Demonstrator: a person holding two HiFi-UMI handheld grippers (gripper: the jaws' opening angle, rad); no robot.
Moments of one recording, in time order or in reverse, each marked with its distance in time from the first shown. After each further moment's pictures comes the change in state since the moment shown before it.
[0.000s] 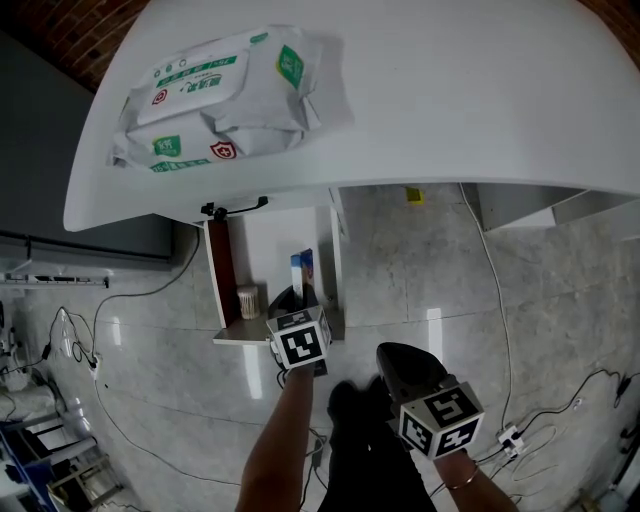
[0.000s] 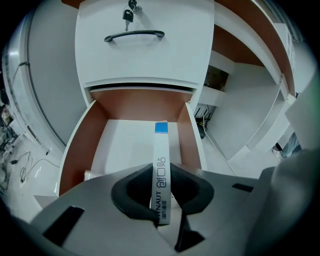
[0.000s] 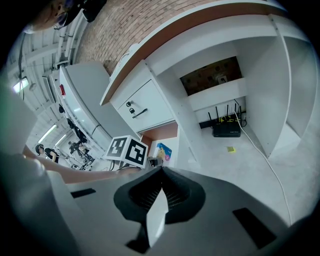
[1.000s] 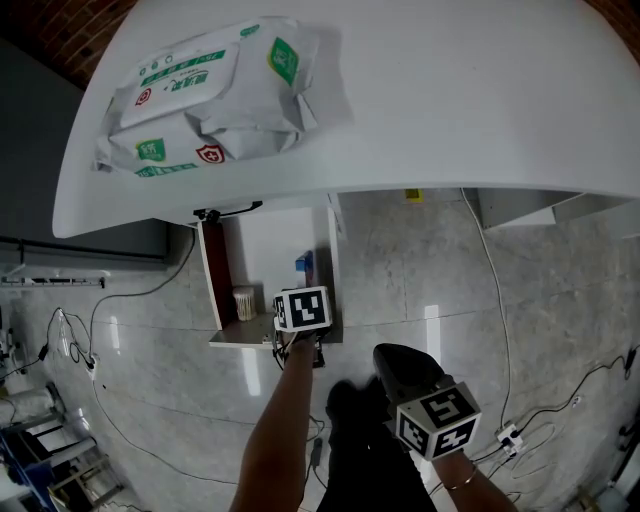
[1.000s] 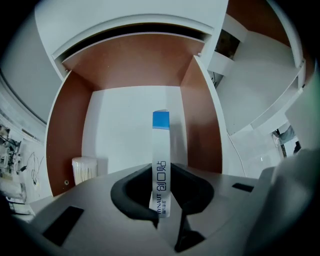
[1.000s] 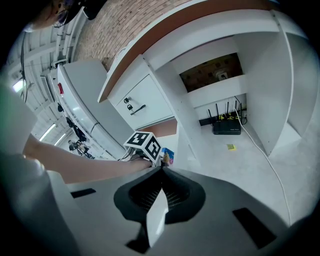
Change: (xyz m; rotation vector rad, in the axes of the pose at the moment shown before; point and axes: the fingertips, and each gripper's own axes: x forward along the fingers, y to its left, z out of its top) left arm 0.047 0.001 -0.041 0.047 0.359 0.016; right arm 0.012 -0.006 -0.004 0.003 0.028 -0.007
